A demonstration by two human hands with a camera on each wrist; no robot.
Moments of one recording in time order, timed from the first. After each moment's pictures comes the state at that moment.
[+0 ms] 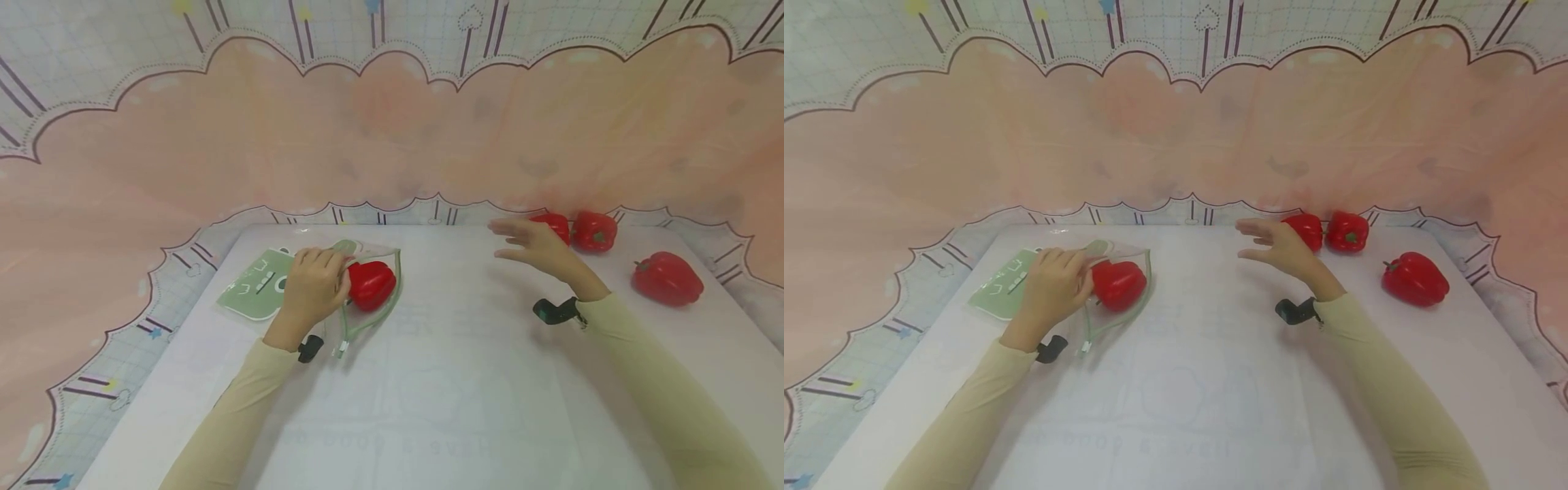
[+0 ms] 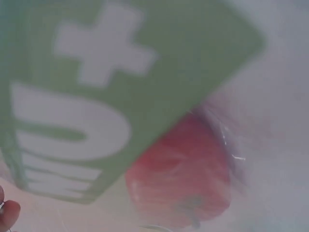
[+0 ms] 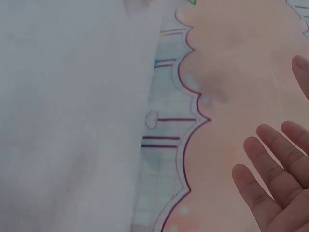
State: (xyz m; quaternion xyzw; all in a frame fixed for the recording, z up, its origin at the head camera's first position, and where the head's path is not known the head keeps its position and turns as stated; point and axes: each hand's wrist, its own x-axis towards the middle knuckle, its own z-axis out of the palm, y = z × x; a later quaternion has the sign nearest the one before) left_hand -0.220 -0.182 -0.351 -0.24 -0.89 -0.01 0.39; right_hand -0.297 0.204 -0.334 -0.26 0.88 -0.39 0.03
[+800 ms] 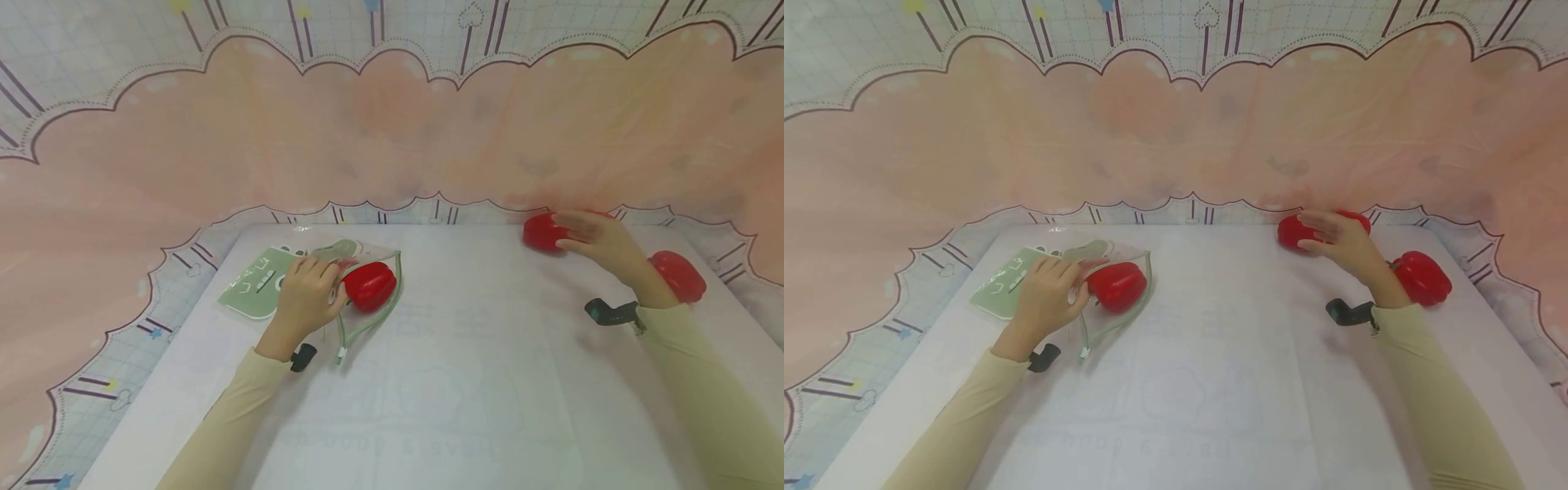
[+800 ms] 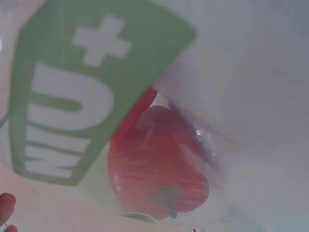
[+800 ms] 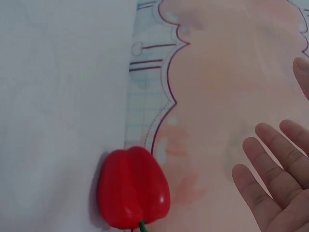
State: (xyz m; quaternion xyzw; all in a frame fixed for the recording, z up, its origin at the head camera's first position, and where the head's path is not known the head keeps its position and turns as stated) left_hand -0.214 -0.193 -0.360 -0.27 -0.88 -0.01 0.40; right_hand -0.287 0.280 -0.328 -0.17 0.91 -0.38 -0.02
